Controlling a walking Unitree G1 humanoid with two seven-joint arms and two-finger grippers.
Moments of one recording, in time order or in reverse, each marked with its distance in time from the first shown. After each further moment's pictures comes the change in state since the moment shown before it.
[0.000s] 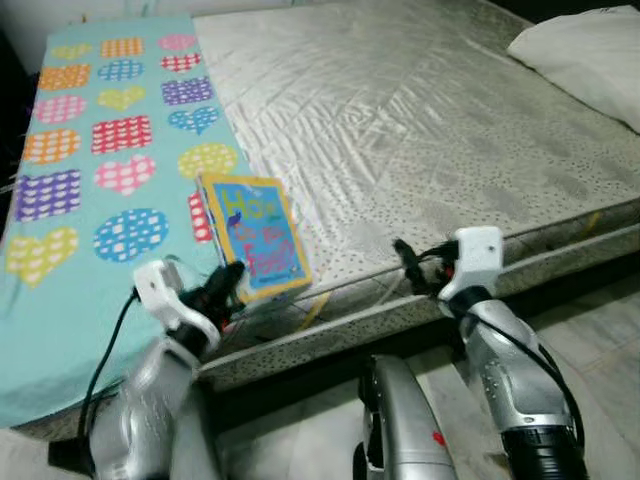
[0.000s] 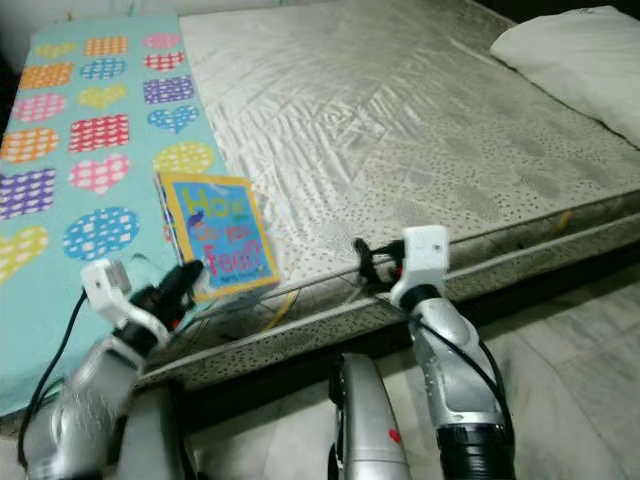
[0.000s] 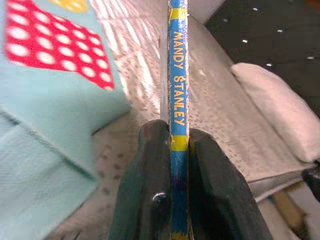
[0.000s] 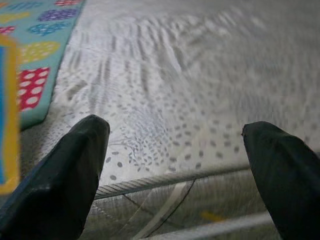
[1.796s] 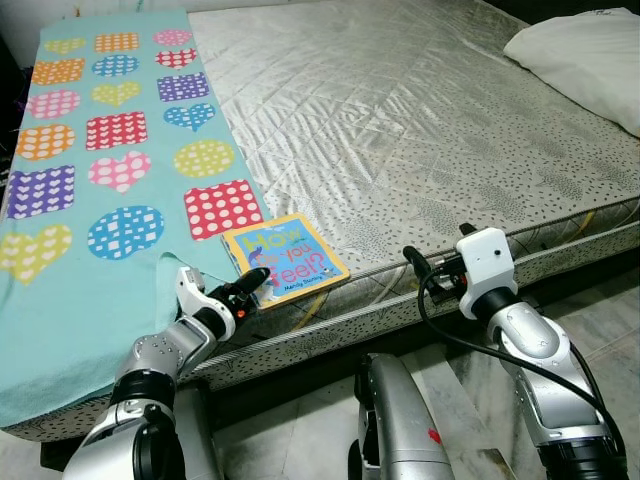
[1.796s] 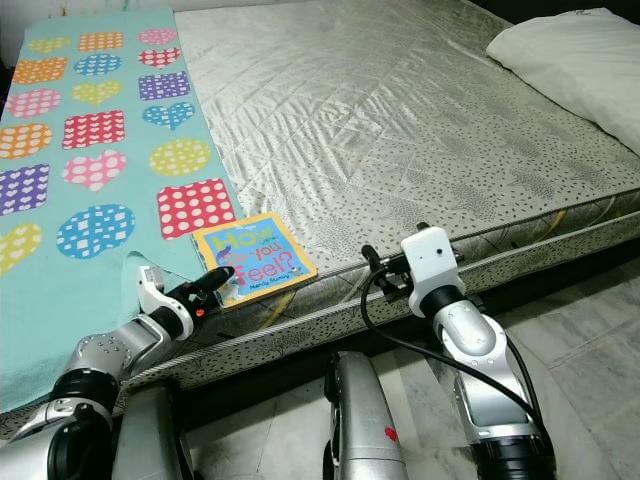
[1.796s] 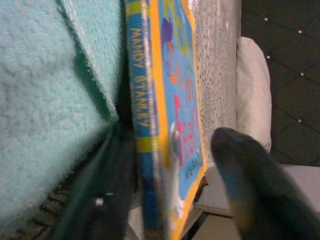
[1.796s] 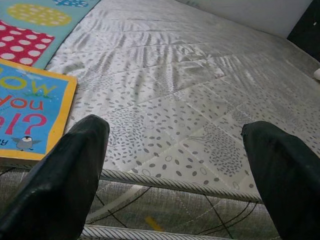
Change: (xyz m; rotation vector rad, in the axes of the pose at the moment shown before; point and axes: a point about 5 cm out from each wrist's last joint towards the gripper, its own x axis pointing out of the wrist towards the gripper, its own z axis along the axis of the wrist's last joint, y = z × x) left arm 0.060 0.054 -0.028 -0.566 0.306 0.057; right arm -0.014 -0.011 0.014 -0.404 -0.081 0.120
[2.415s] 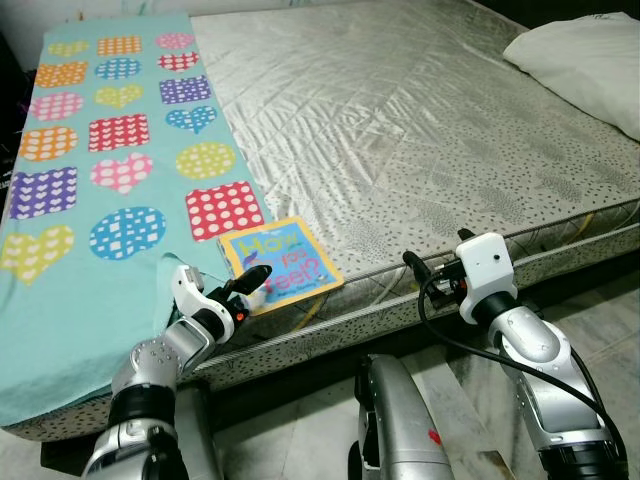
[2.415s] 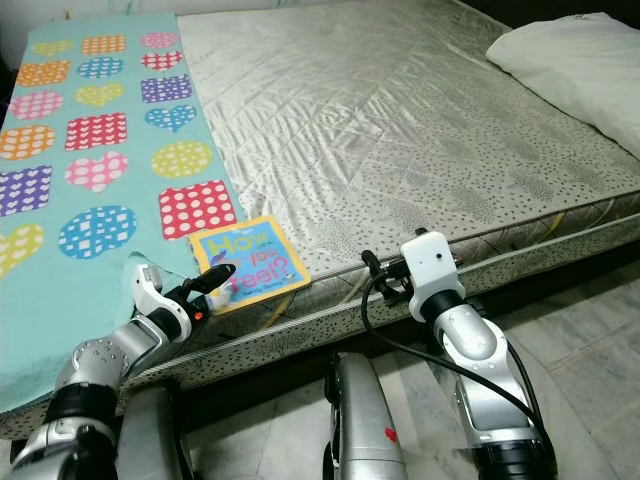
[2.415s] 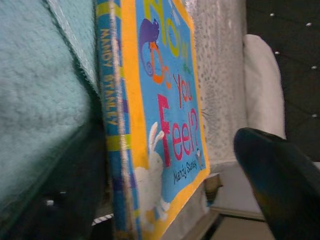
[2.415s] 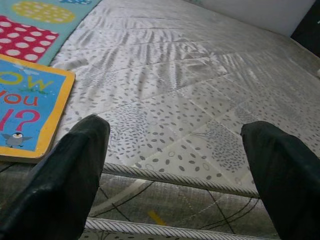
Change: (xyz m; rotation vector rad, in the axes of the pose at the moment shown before) left arm -0.006 -0.005 -0.002 0.067 -0.008 0.023; right arm -0.003 0.001 -0.004 0.002 0.014 0.008
